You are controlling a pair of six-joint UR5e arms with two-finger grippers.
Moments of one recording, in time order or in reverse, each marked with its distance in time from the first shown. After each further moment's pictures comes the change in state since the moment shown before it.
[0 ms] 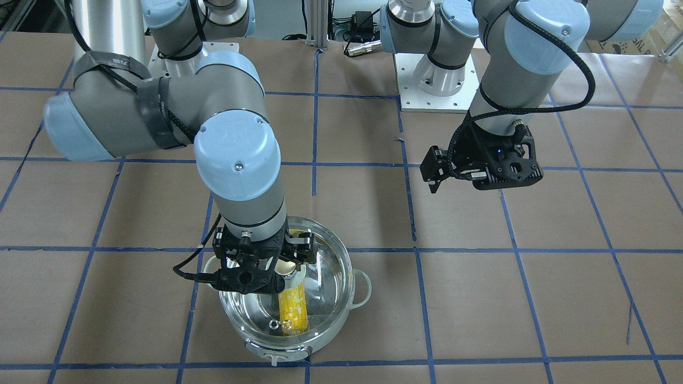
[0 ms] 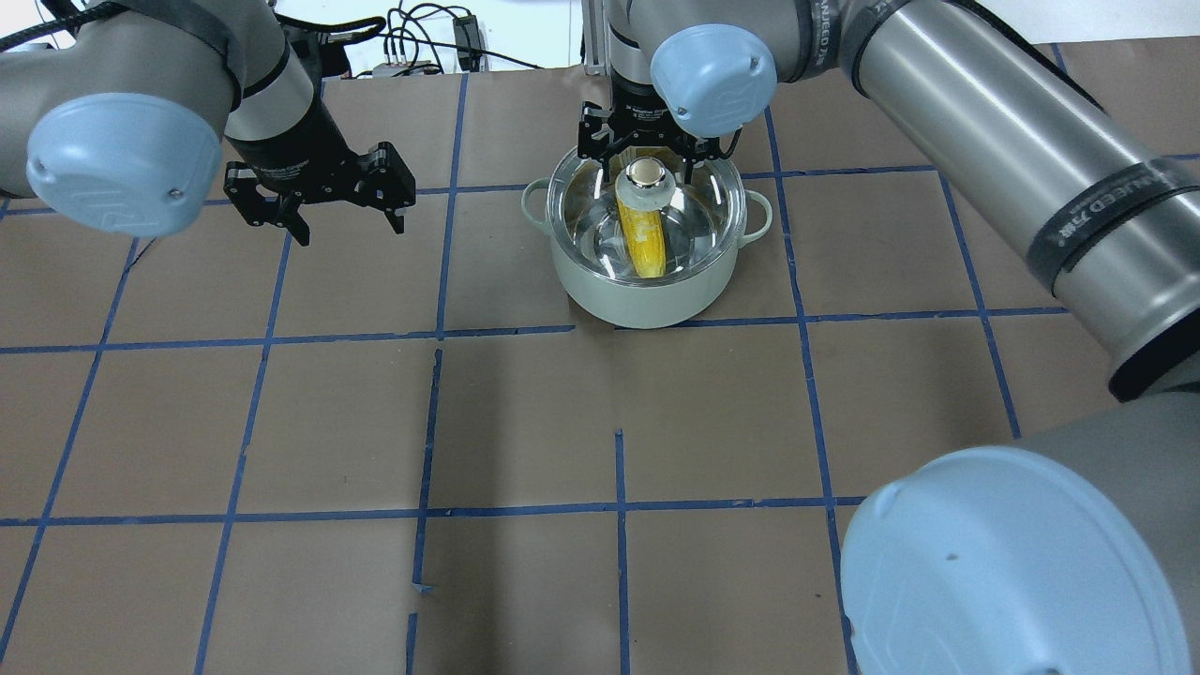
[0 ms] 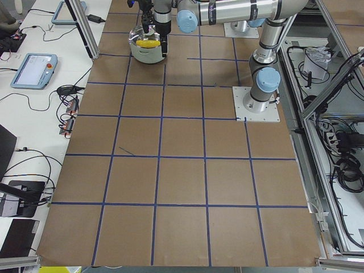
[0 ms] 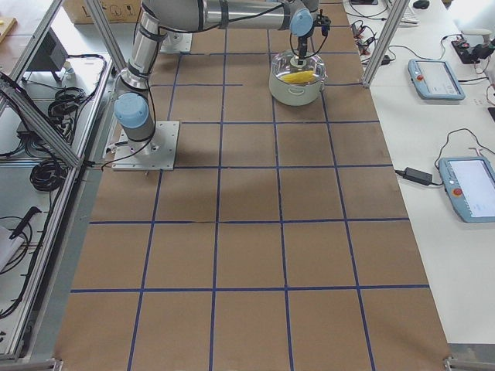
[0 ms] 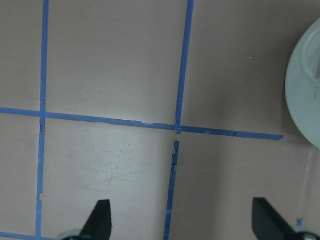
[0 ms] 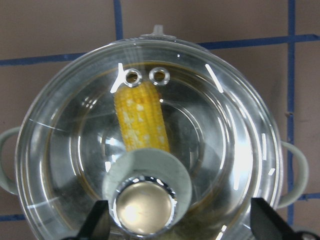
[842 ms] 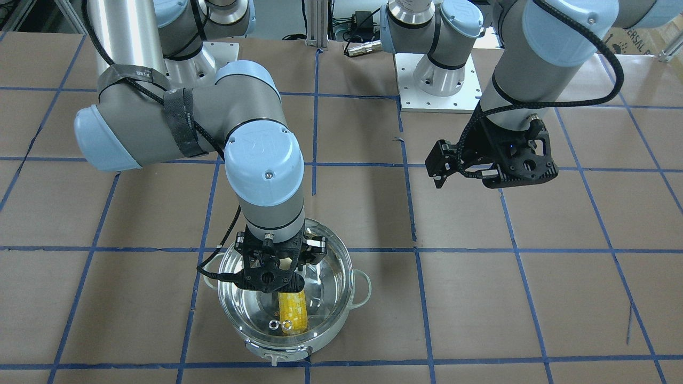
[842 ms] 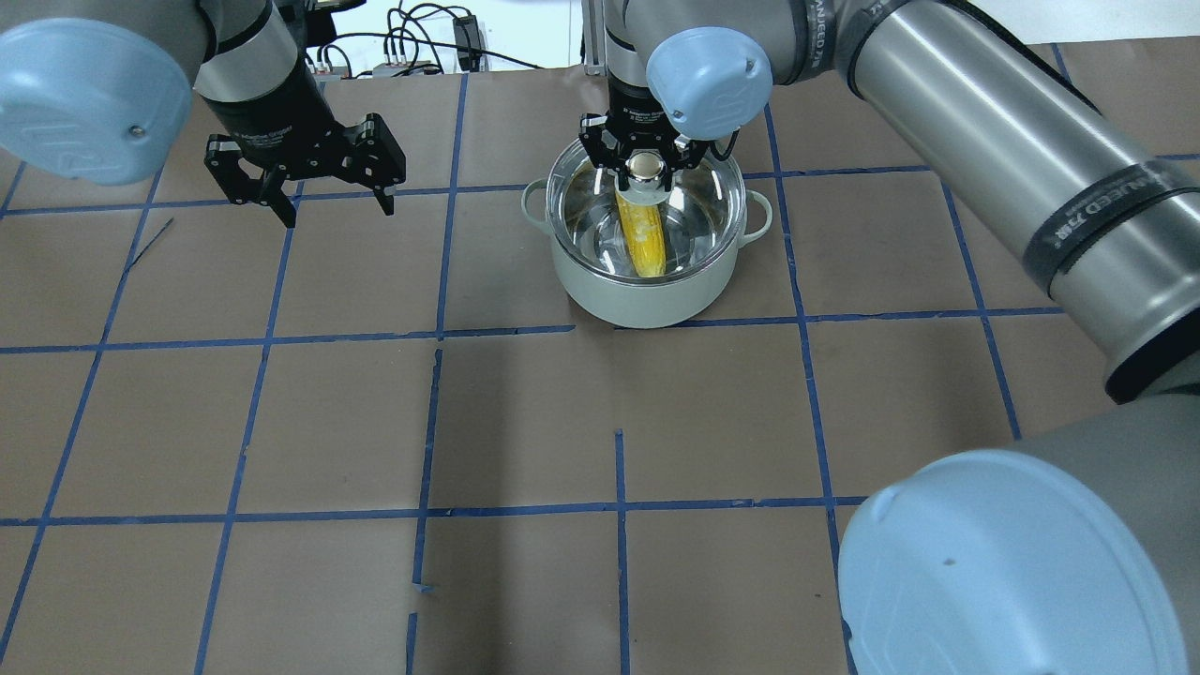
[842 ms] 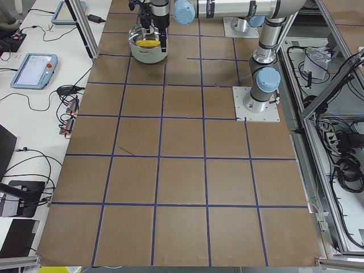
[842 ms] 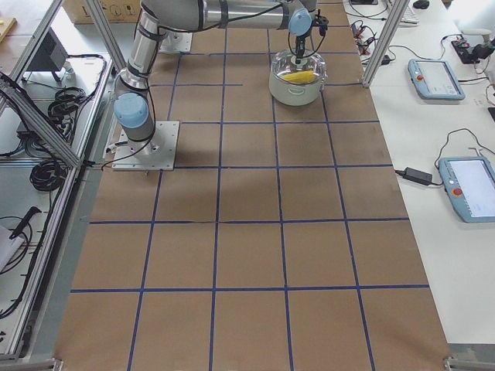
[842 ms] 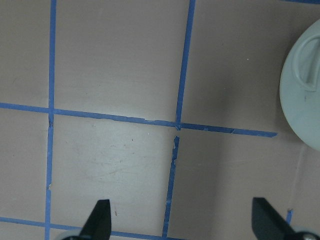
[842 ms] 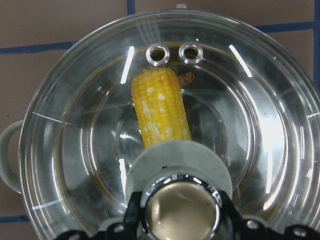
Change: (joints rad) left arm -0.006 -0.007 0.092 -0.129 0.000 -0.007; right arm 0.041 0.036 0.014 -0.044 0.006 0.057
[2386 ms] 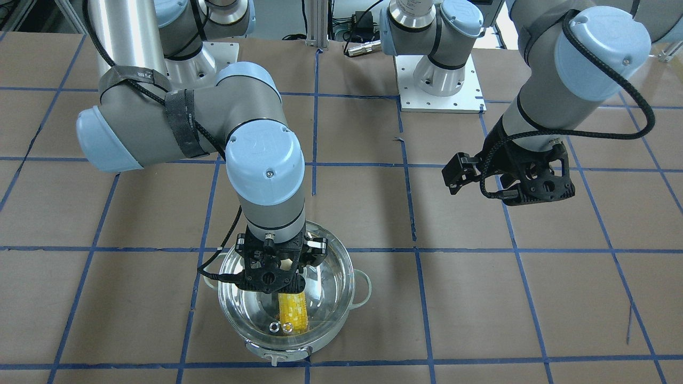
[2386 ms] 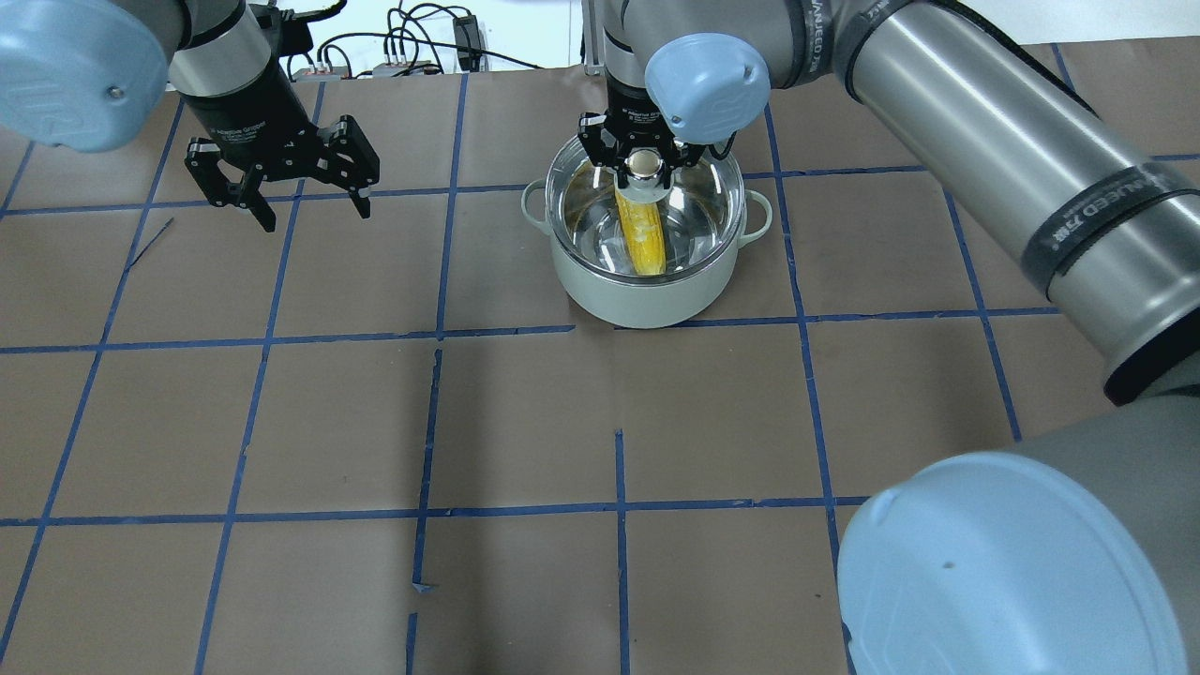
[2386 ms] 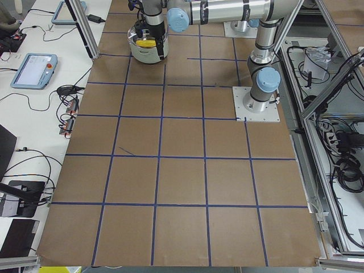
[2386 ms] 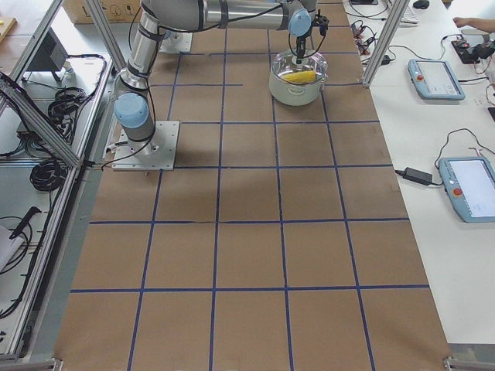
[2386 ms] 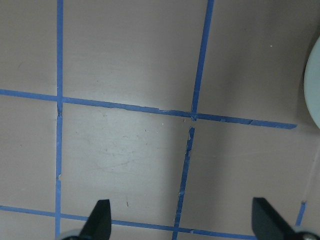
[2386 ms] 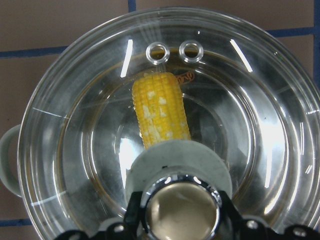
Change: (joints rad) left arm 0.061 -0.065 0.057 -0.068 -0.012 0.043; right arm 0.003 -0.001 0.008 -0.019 -0.009 -0.002
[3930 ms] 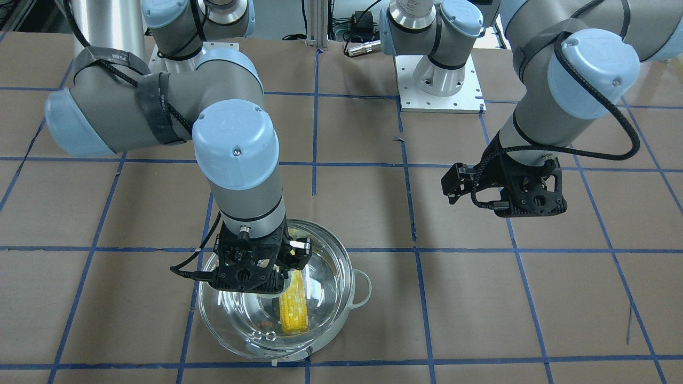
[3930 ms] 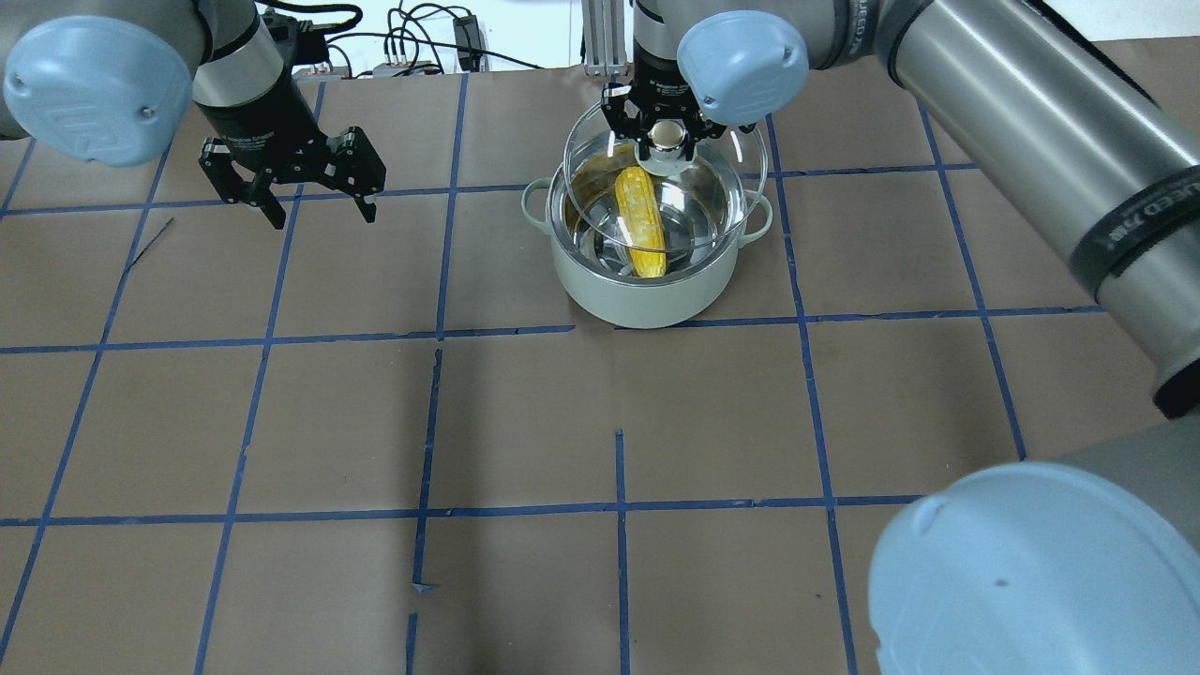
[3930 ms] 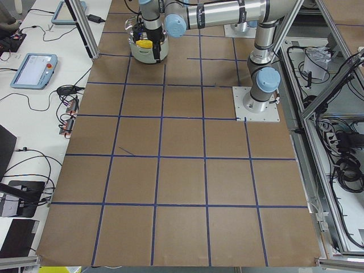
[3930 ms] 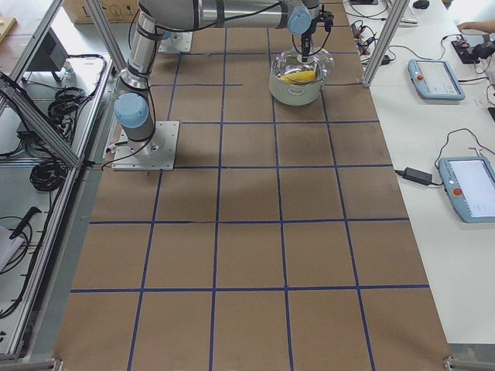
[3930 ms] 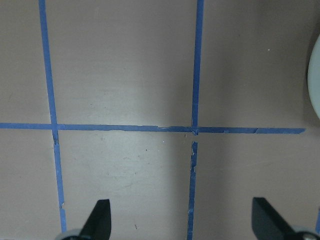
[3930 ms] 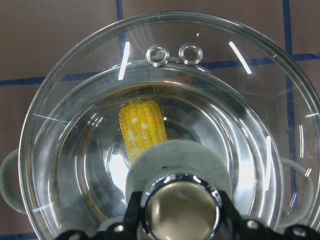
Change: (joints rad) left arm 0.002 -0.016 -0.028 0.068 0.008 0.088; right arm -0.030 -0.024 -0.008 -0.031 -0.005 -0.015
